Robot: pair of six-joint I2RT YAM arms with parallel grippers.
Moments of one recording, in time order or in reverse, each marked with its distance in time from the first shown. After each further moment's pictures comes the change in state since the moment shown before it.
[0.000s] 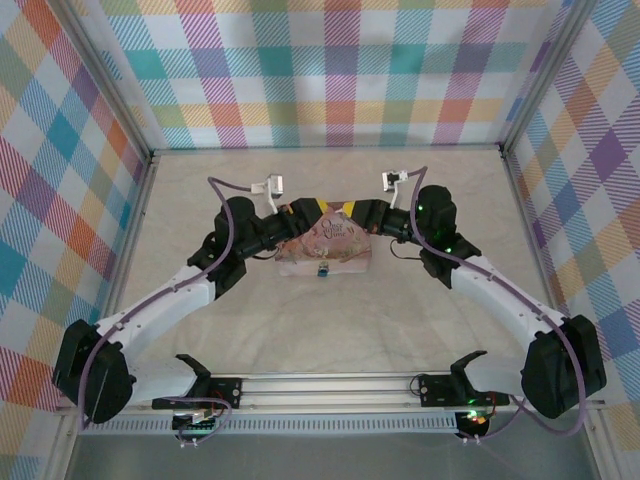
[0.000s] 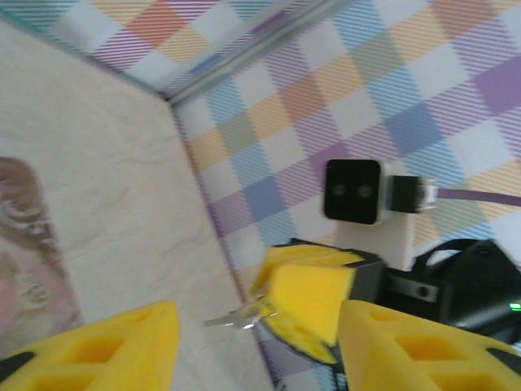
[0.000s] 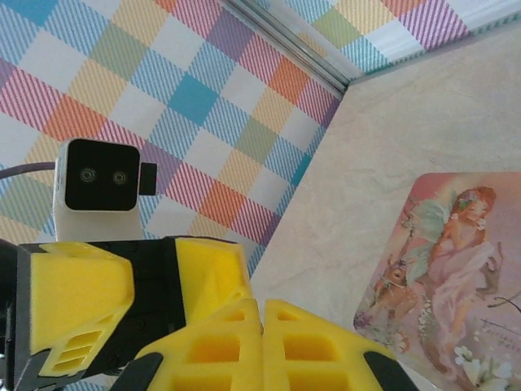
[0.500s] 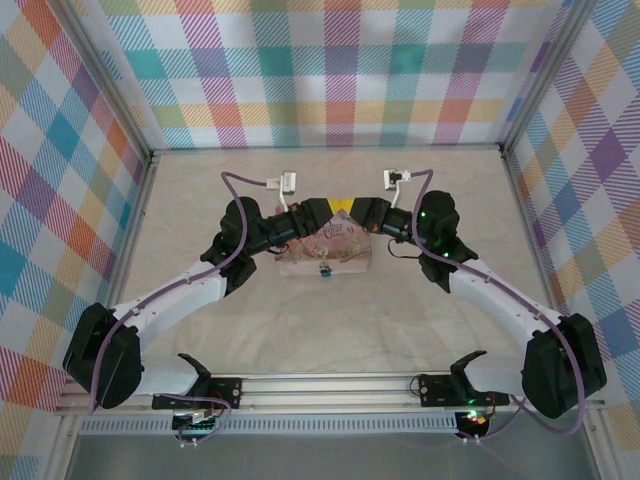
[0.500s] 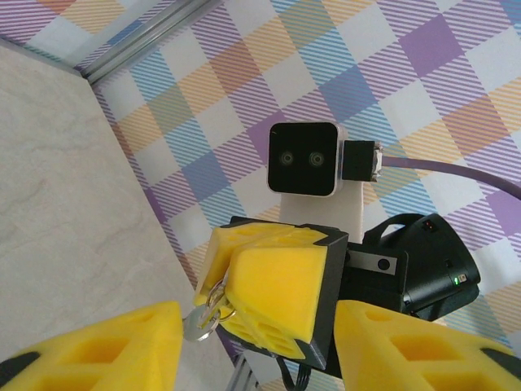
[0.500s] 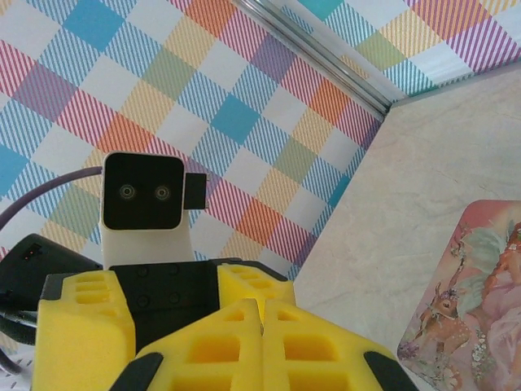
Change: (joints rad) left arm -0.024 0.053 0.000 0.099 0.087 -0.017; right arm 0.005 0.000 -0.043 0.154 -0.006 0.074
